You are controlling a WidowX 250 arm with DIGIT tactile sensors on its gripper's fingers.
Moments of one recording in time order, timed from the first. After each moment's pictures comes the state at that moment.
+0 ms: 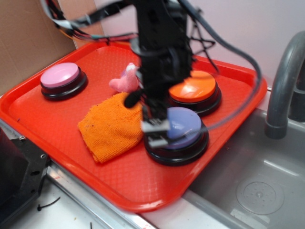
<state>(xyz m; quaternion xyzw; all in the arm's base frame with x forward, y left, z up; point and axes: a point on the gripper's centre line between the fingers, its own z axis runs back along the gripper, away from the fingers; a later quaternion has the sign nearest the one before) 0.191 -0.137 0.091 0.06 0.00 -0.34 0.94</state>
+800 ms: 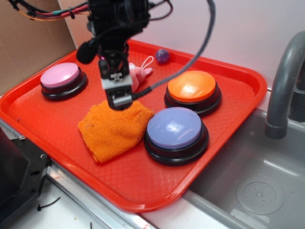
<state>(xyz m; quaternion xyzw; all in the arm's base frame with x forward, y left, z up) 0.174 -0.111 0.134 0.09 -0.01 -0.27 0.96</state>
